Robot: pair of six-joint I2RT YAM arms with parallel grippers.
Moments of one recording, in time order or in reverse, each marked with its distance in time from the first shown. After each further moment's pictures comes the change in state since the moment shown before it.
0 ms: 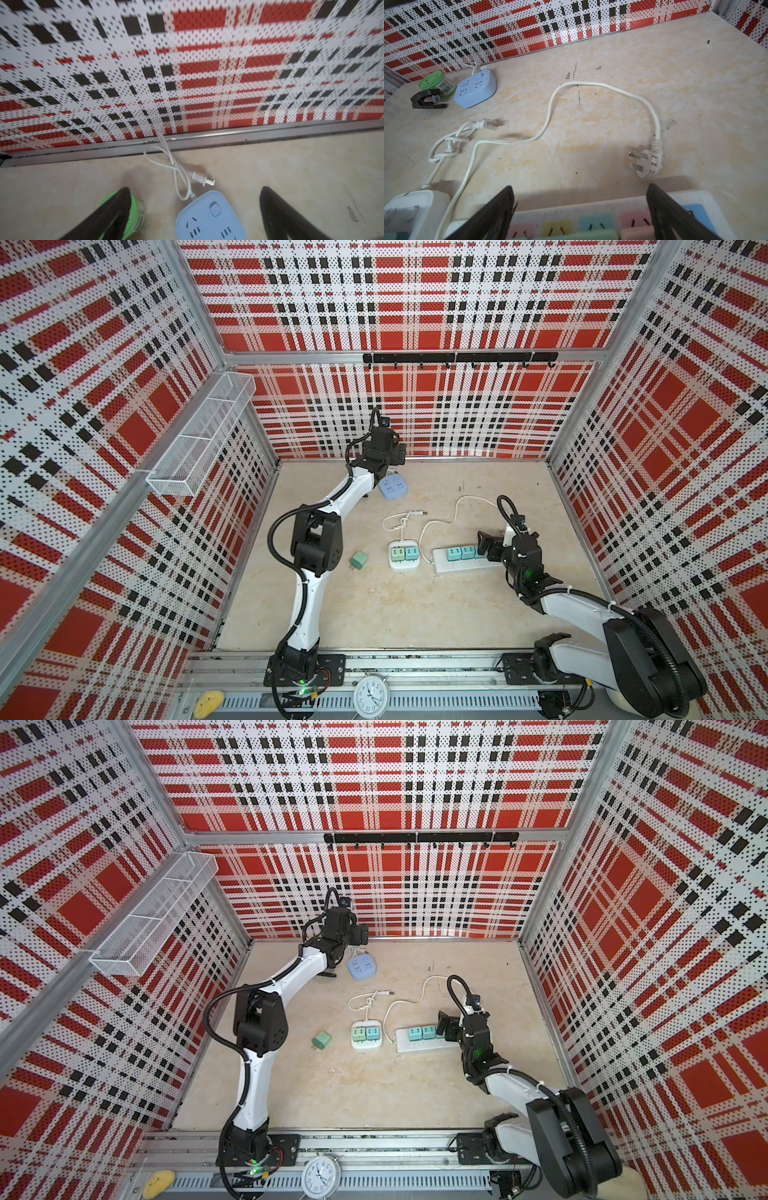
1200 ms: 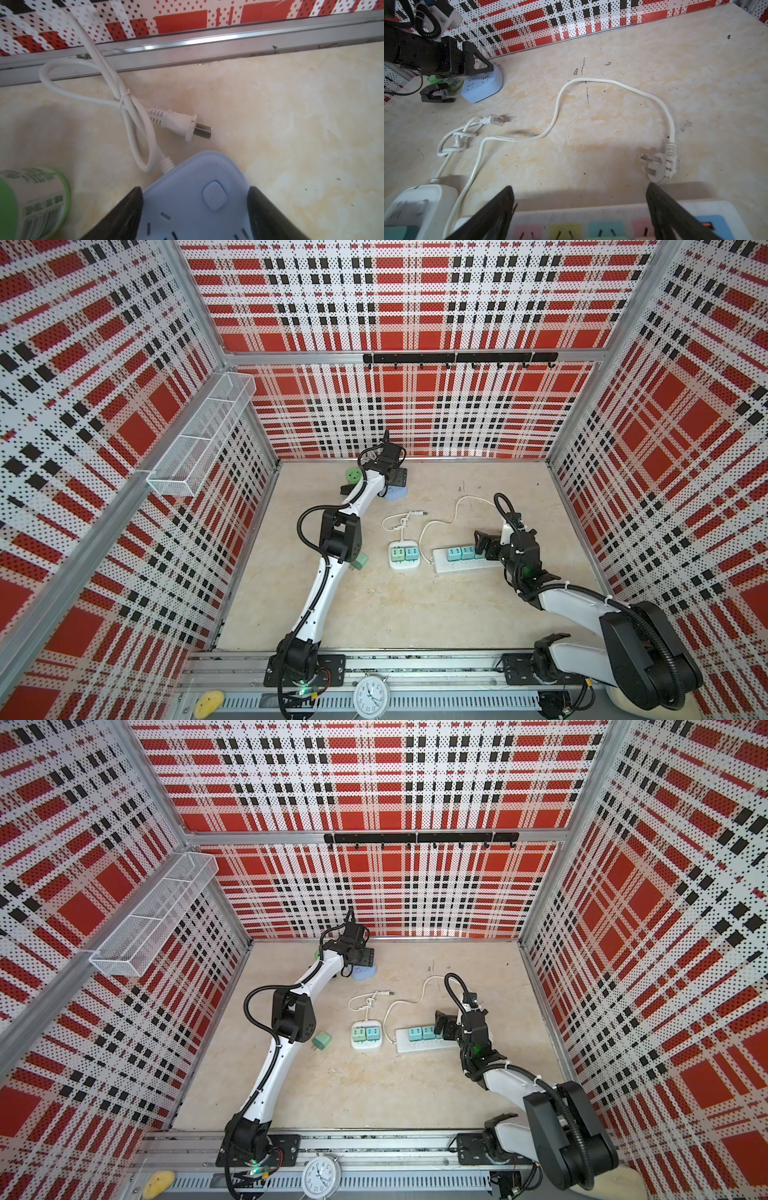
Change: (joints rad) left arm 0.018 0.434 0.515 -0.484 0.154 -0.089; right arm 0.000 0.037 0.031 -0.011 -0.060 -0.005
